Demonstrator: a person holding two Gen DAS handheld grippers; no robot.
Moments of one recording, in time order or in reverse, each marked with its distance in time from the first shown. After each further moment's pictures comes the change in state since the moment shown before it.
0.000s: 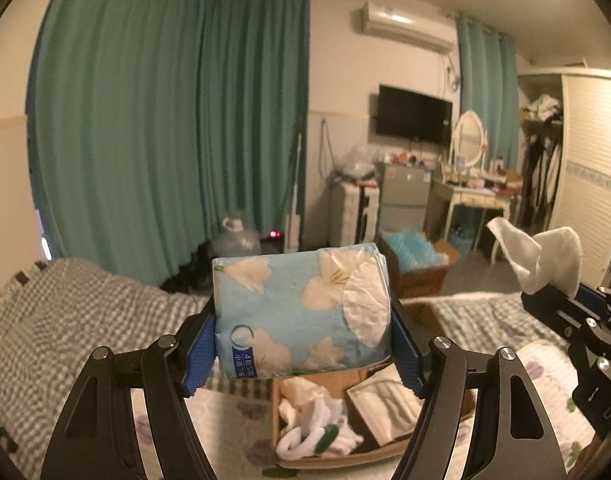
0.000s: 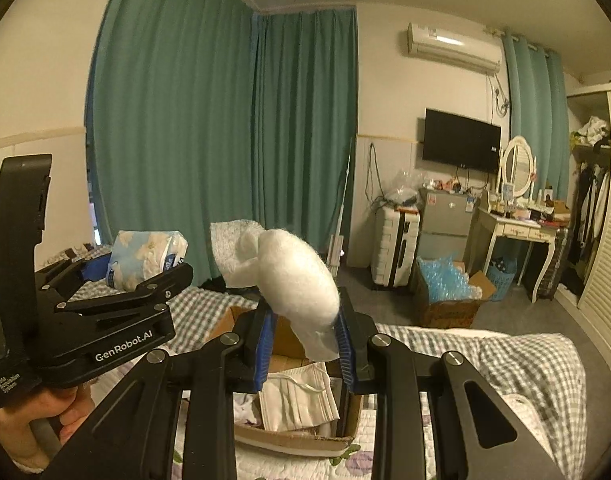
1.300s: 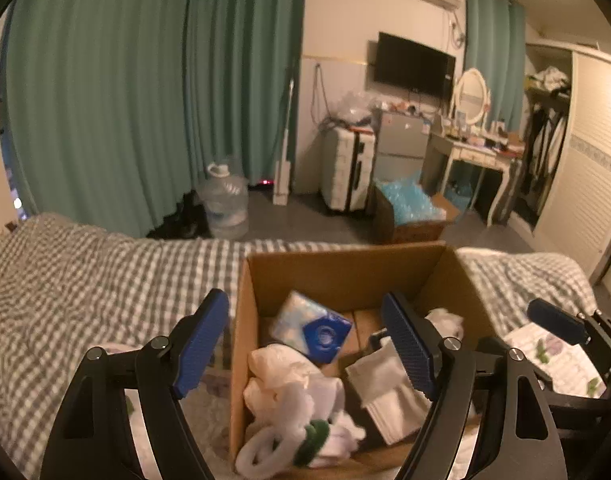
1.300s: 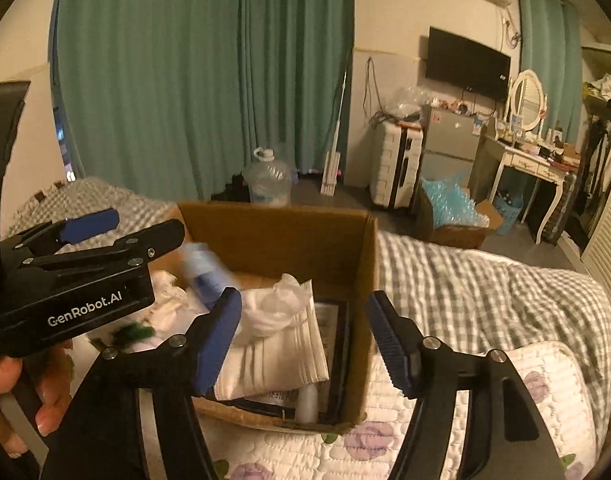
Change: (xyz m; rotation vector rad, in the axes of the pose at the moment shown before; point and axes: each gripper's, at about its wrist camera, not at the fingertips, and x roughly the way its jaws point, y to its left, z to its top) left arm 0.058 -0.026 -0.024 -0.026 0.171 -0.030; right arm 0.118 -0.036 -0.078 0.024 0.268 -0.014
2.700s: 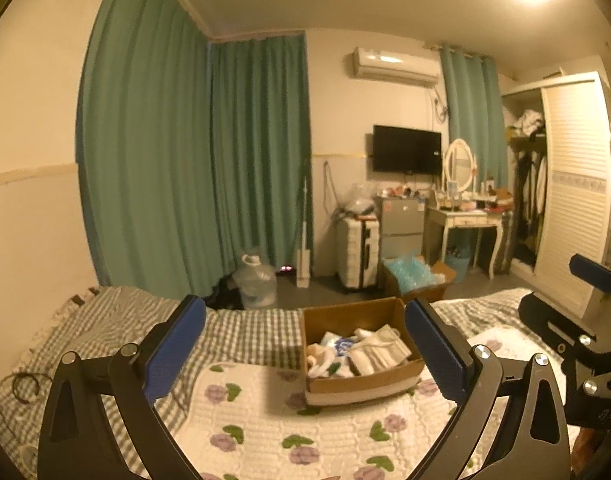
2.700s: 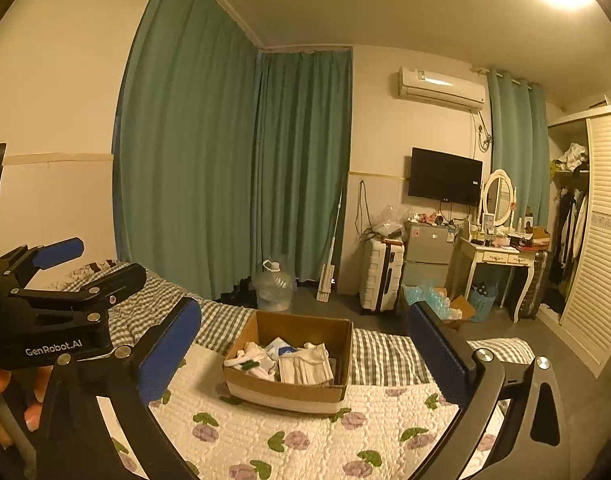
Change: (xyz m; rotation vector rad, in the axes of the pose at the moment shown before) left arm -0.262 0.013 -0.031 0.067 -0.322 0.078; right arm -0.319 0.066 -0.011 -0.042 -0.402 -0.027
